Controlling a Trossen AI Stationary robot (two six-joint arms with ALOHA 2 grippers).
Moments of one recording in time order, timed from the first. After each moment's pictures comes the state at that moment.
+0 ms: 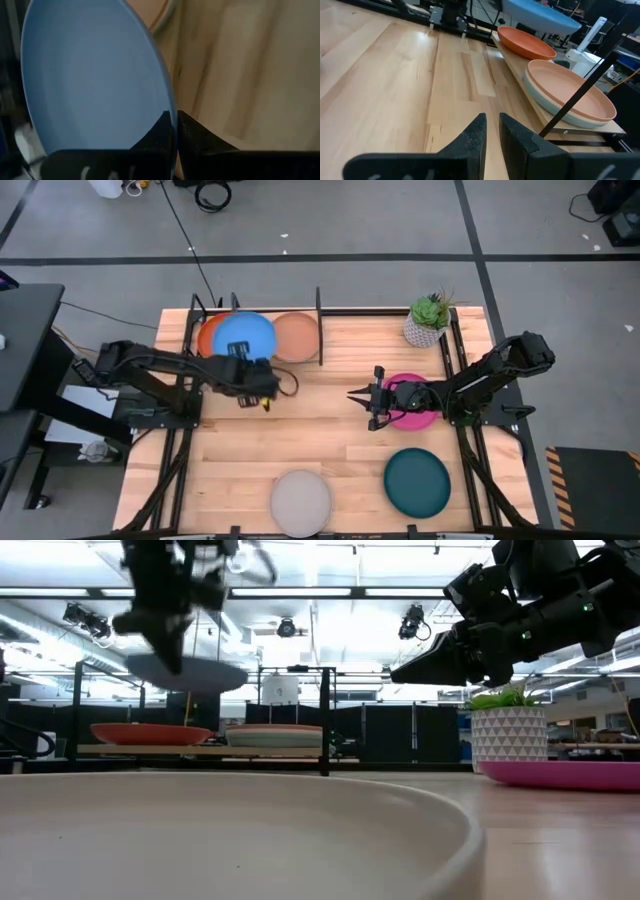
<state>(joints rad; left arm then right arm) -0.08 1.44 1.13 -1.23 -0.64 -0.22 0.16 1.45 0.36 0.84 0.39 -0.24</state>
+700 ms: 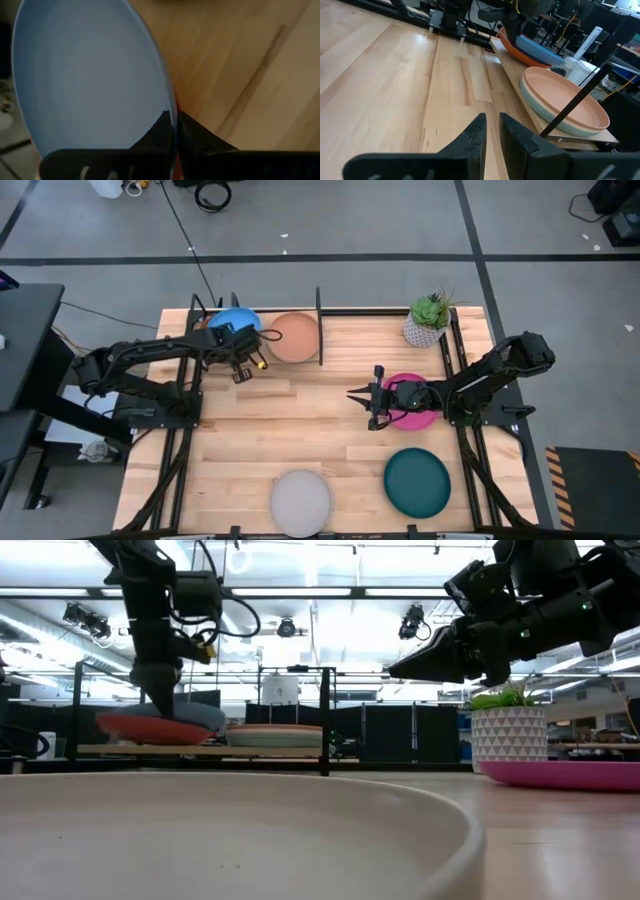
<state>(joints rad) 0.44 1.26 0.81 -0.81 -0.40 0.14 0.16 1.45 0.36 0.86 0.39 -0.29</state>
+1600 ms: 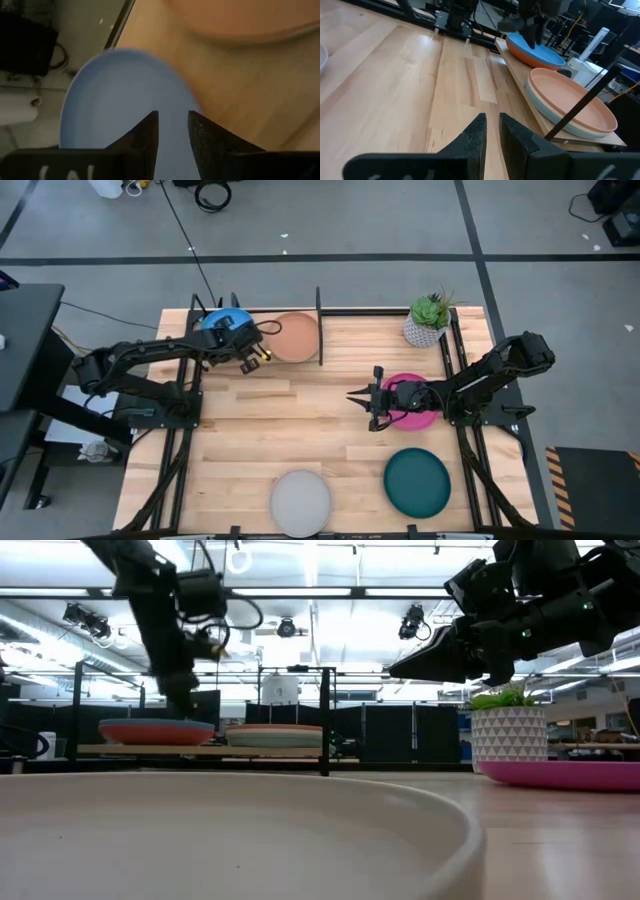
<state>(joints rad) 0.45 1.26 0.77 -0.61 -0.56 0.10 0.16 1.45 0.36 0.86 0.37 -0.29</state>
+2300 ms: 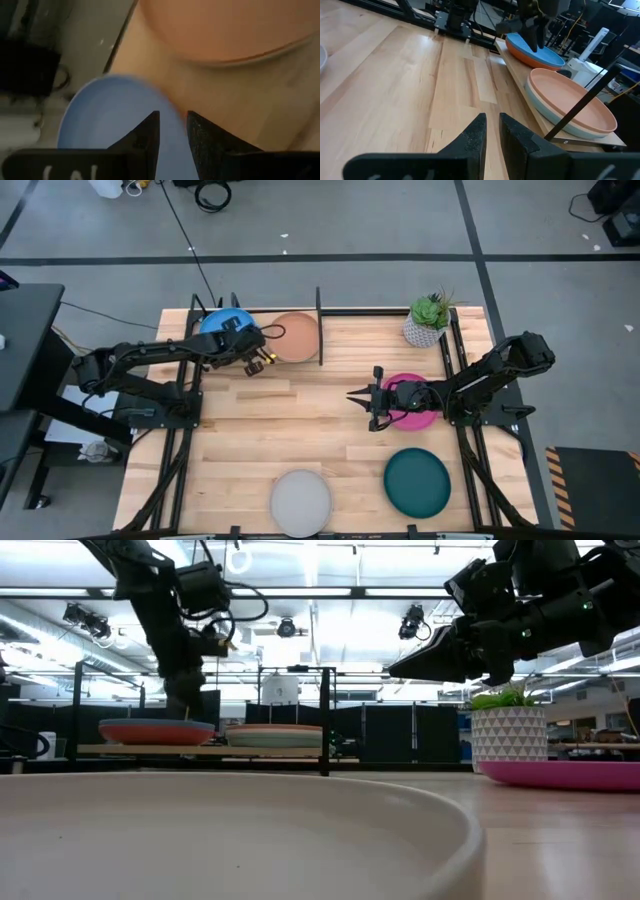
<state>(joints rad) 0.41 1.26 0.75 -0.50 -0.54 0.17 0.16 1.45 0.36 0.86 0.36 -0.29</state>
